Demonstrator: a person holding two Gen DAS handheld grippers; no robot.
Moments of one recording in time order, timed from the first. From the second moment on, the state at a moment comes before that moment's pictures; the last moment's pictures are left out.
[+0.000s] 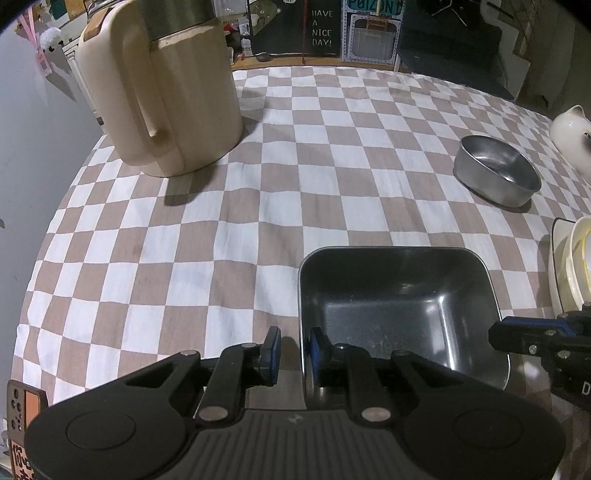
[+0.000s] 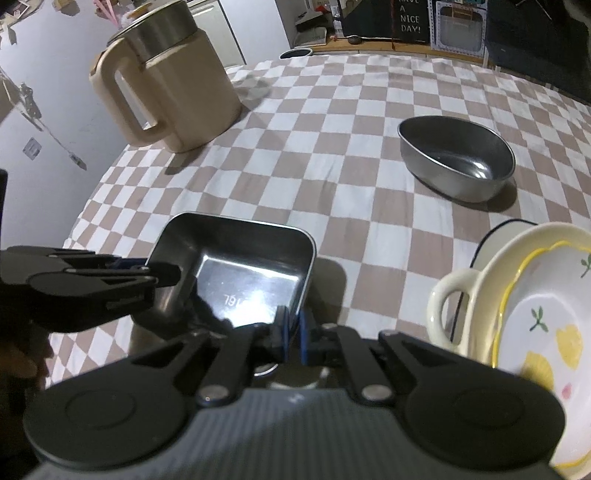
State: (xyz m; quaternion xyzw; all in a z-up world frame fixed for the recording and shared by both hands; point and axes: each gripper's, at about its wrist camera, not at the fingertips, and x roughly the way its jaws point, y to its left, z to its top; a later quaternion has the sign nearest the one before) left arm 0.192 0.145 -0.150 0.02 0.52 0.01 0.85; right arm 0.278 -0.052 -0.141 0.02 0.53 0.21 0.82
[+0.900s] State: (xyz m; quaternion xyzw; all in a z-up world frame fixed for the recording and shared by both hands) left arm 0.181 0.150 -0.137 0.01 0.52 0.02 0.86; right arm 0.280 -0.055 -0.143 0.05 0.52 0.21 0.82
